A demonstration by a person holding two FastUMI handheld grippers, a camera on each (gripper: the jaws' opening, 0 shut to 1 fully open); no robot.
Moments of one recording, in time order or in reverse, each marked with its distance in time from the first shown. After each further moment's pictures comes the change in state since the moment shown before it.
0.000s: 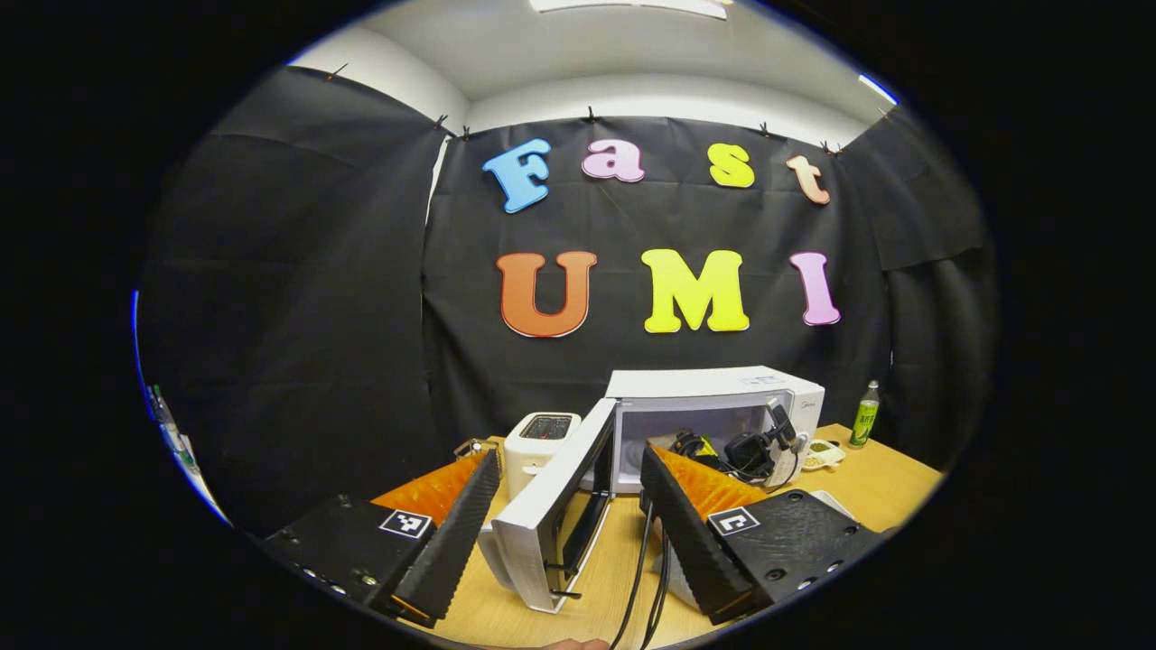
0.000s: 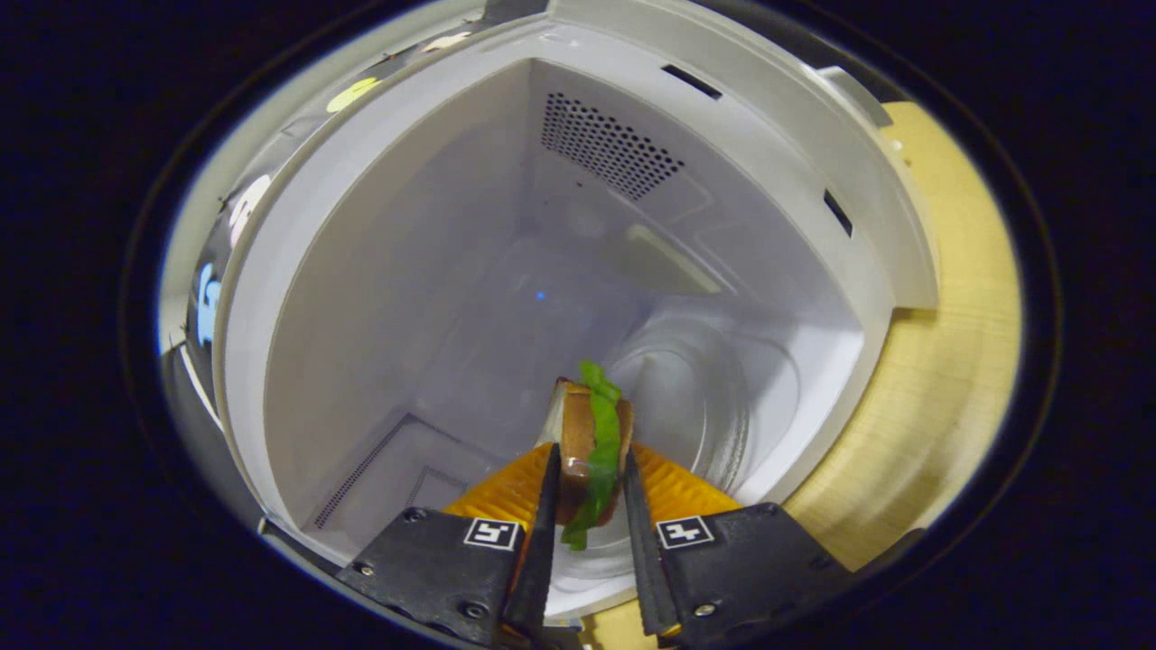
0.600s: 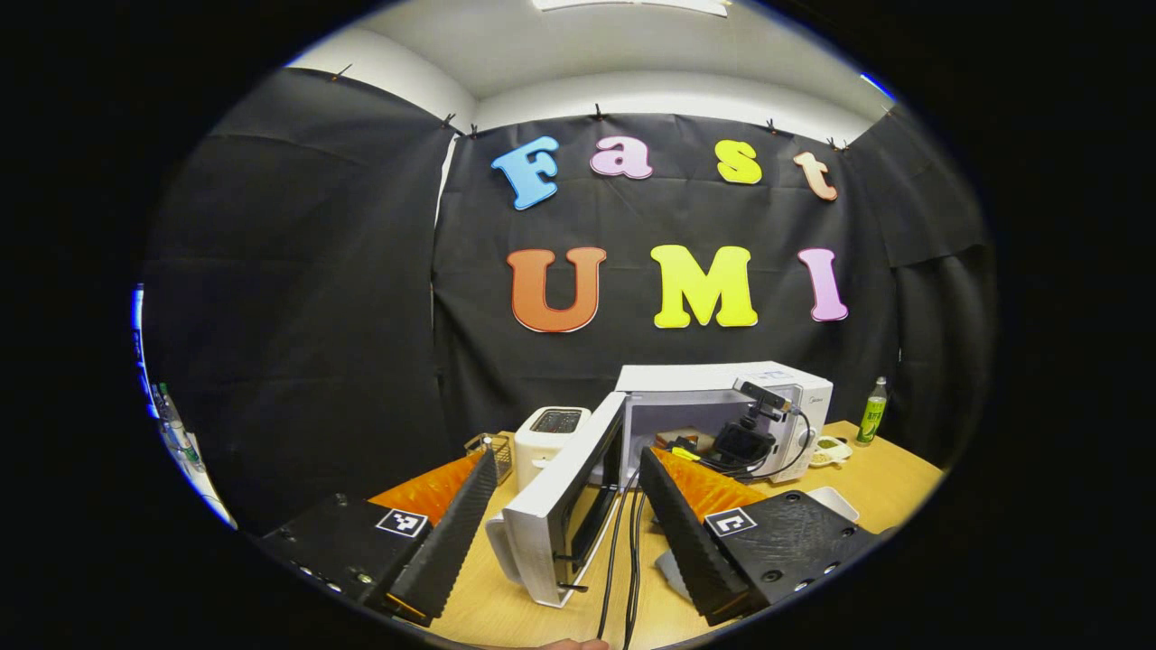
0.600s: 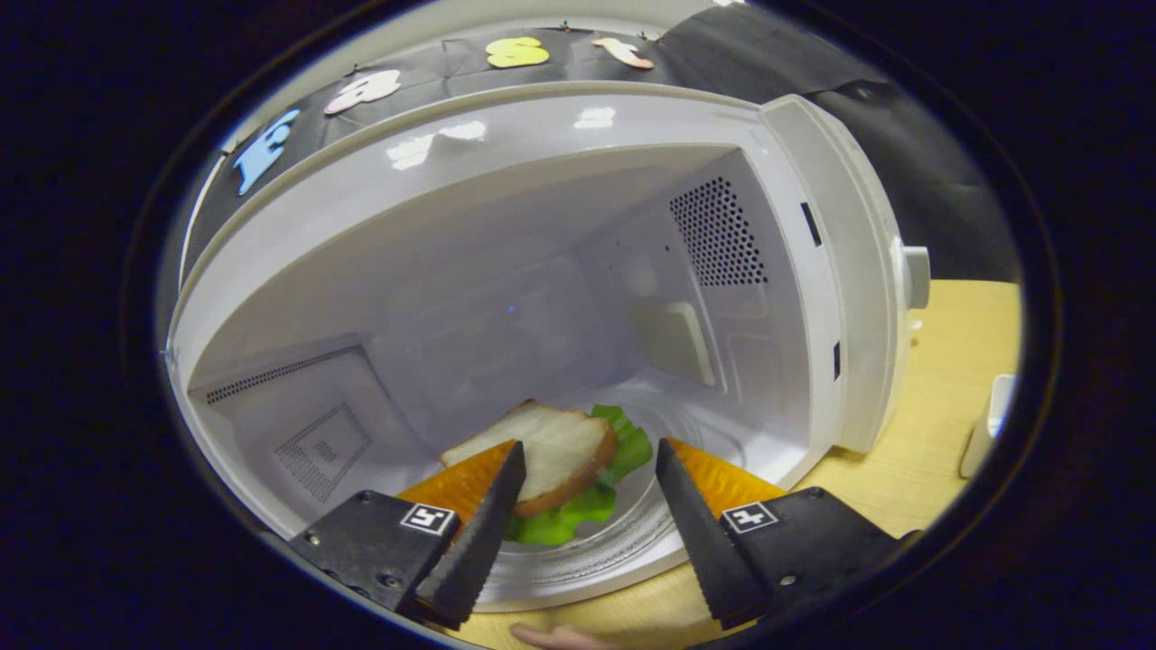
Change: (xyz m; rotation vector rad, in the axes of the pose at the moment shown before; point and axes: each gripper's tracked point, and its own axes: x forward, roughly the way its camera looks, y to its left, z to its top) left arm -0.019 0.018 0.001 0.045 0.015 0.061; right arm -0.011 -0.012 0.014 -0.480 -0.180 -0.126
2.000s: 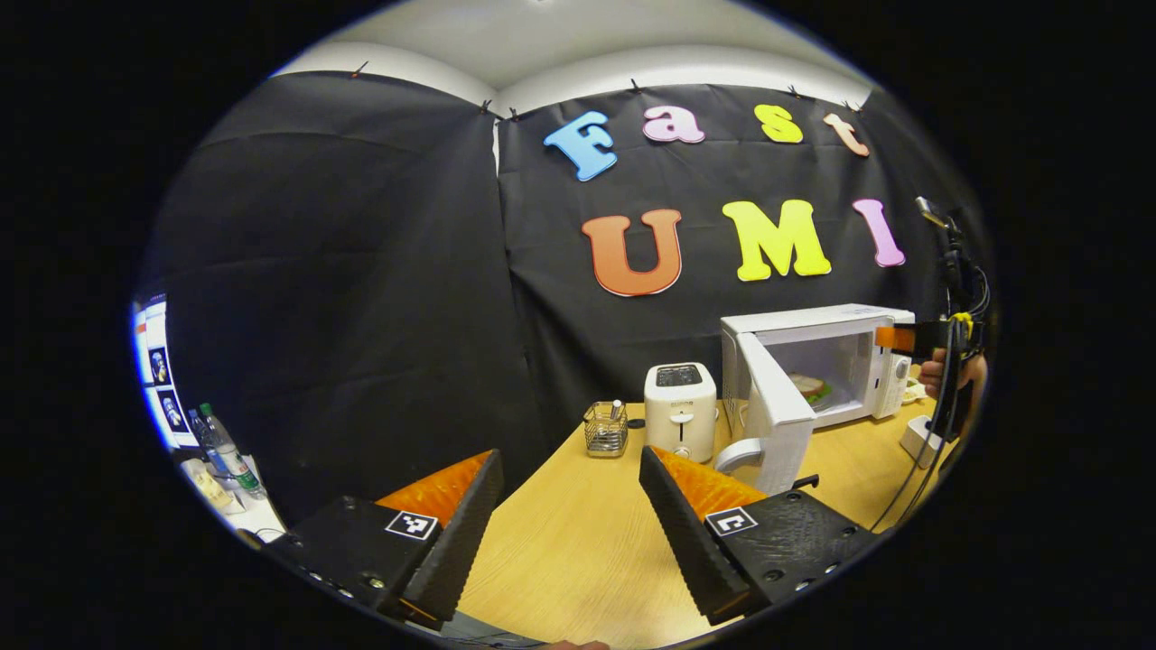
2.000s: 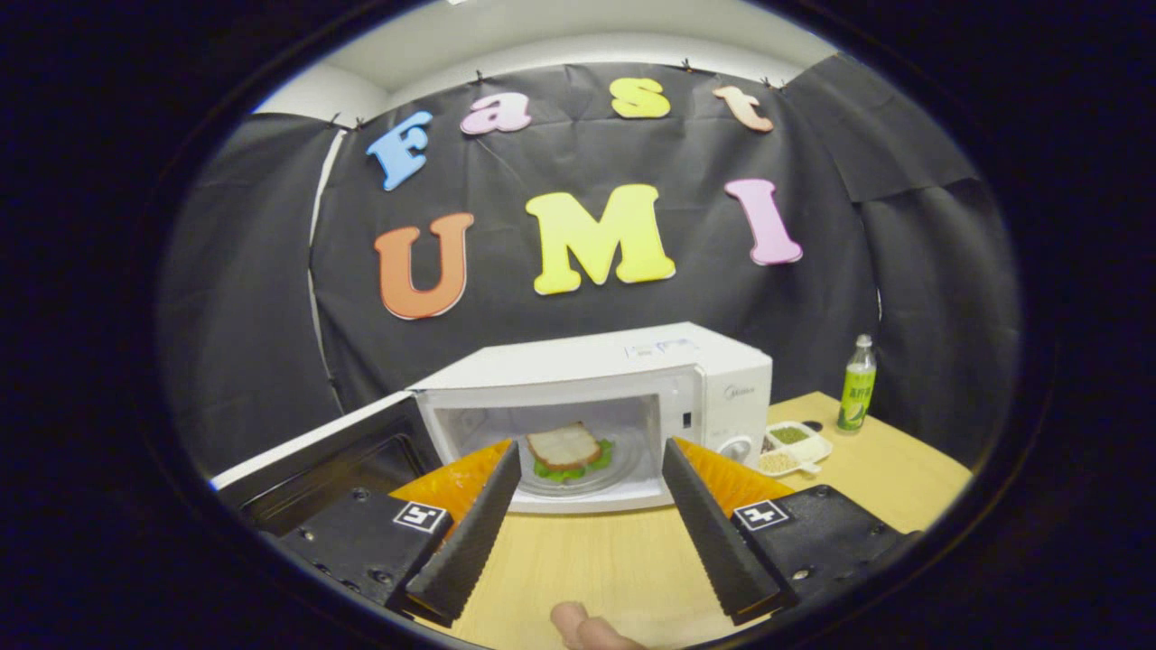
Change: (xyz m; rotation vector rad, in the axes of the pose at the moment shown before) left arm -0.001 0.158 -0.058 0.051 0.076 0.143; right arm -0.249 -0.050 0.167 -0.308 0.019 0.306
